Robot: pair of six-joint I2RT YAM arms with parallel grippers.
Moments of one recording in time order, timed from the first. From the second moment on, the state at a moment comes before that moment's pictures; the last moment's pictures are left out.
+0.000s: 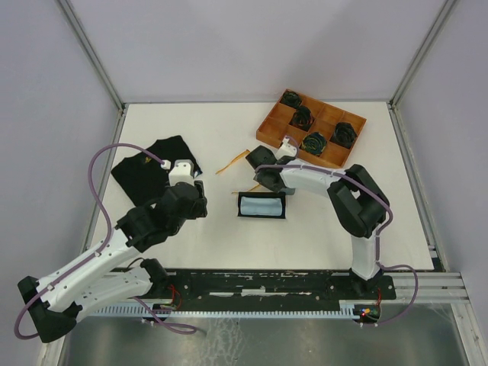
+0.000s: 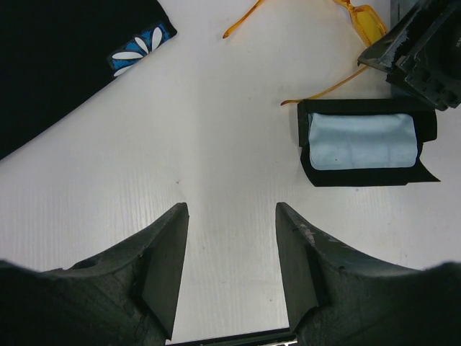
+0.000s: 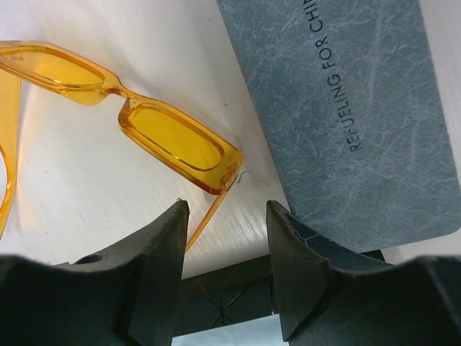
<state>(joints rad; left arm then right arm) -0.85 0.81 0.82 -0.73 -0.55 -0.60 0.75 1.95 1.32 -0.48 0.51 1.18</state>
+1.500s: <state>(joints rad) -0.85 0.81 0.82 -0.73 -0.57 -0.60 0.75 2.23 1.70 -0.54 0.42 0.96</state>
